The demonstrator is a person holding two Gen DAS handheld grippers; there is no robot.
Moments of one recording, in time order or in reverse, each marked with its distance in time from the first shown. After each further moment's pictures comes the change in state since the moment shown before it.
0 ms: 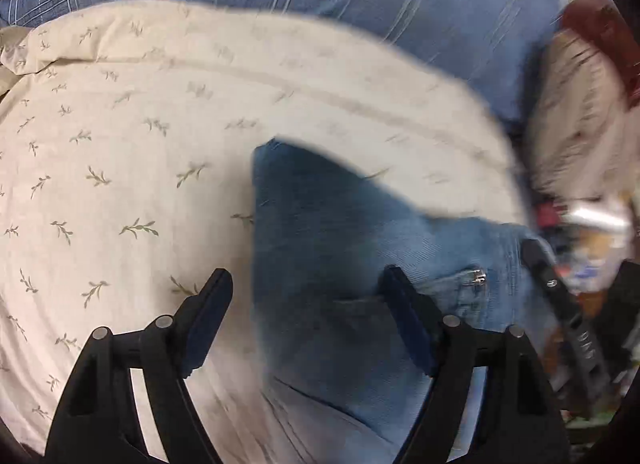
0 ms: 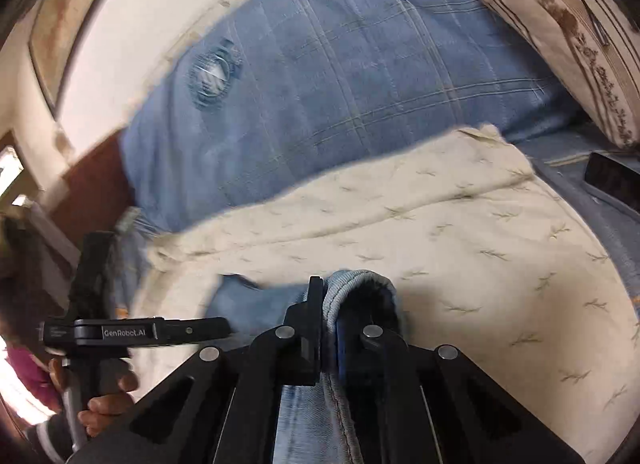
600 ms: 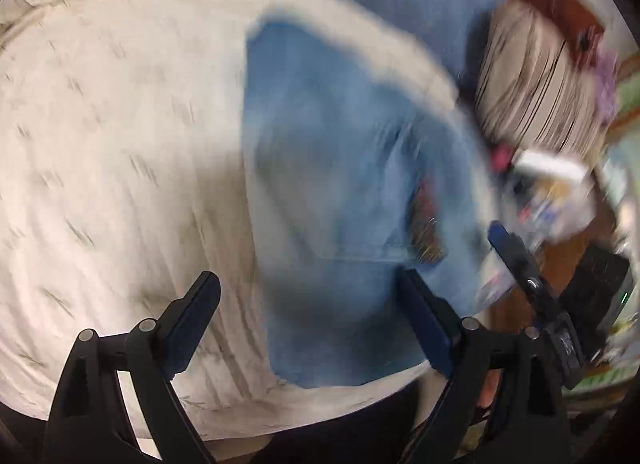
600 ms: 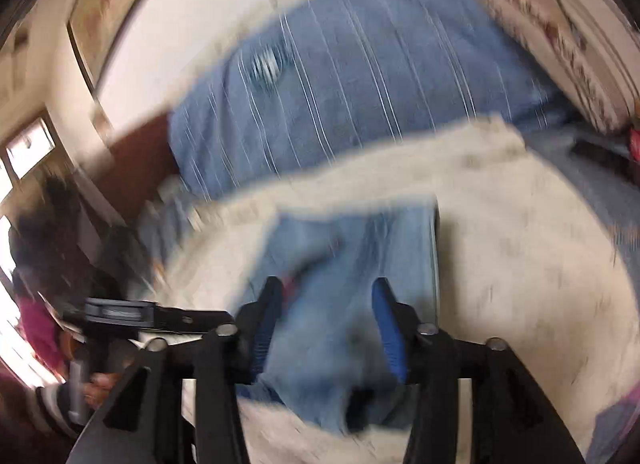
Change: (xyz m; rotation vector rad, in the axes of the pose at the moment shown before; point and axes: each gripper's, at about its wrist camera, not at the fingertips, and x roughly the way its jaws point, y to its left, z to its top) left arm -0.014 0.008 -0.108 0.042 0.035 -0.148; right arm -0.052 0.029 -0.094 -0.150 0.041 0.058
